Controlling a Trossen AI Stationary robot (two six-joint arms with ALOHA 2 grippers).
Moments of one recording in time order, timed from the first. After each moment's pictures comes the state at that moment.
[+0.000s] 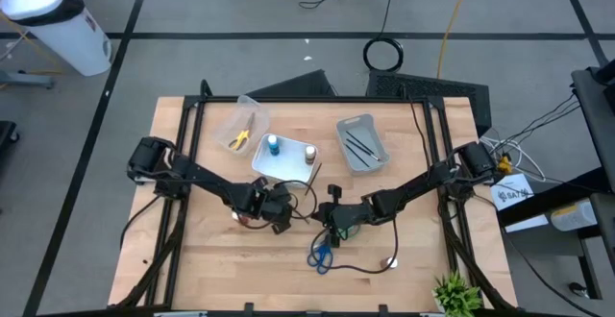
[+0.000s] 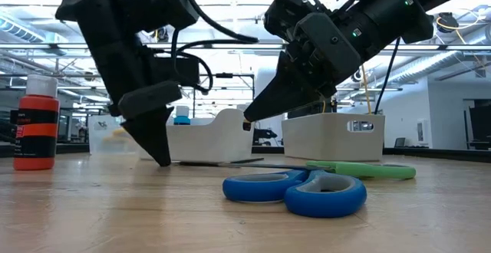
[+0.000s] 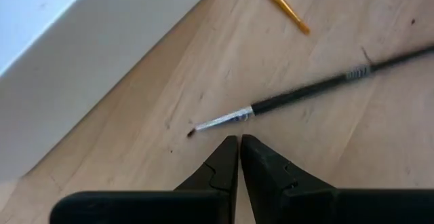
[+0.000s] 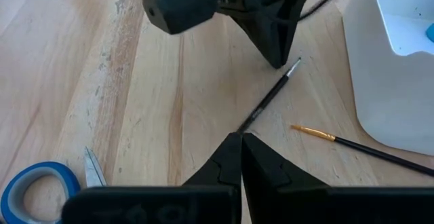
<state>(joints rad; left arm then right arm) -0.27 1.81 0.94 -0.40 -0.35 -0.71 0.32 1.84 0.91 0.31 0.31 0.22</state>
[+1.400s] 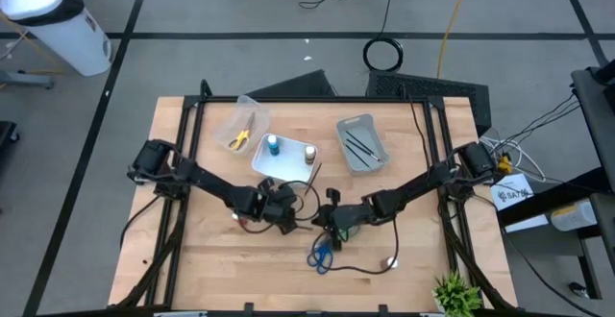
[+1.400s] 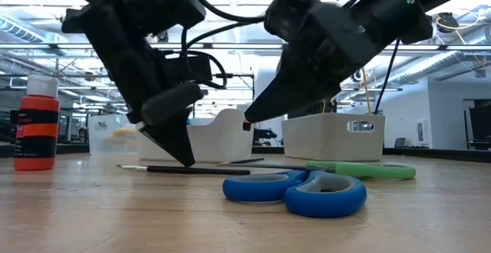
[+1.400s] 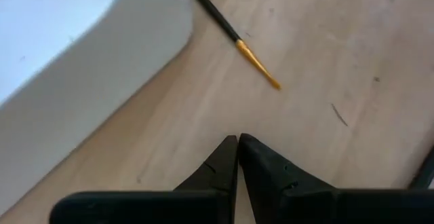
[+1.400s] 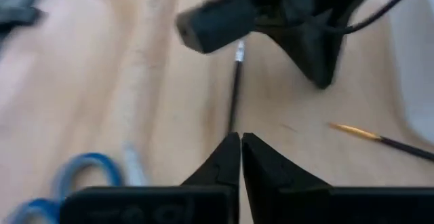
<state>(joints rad) -0.31 1.84 0.94 -0.28 -0.38 -0.72 0.32 1.84 0.91 0.33 0.20 0.25</state>
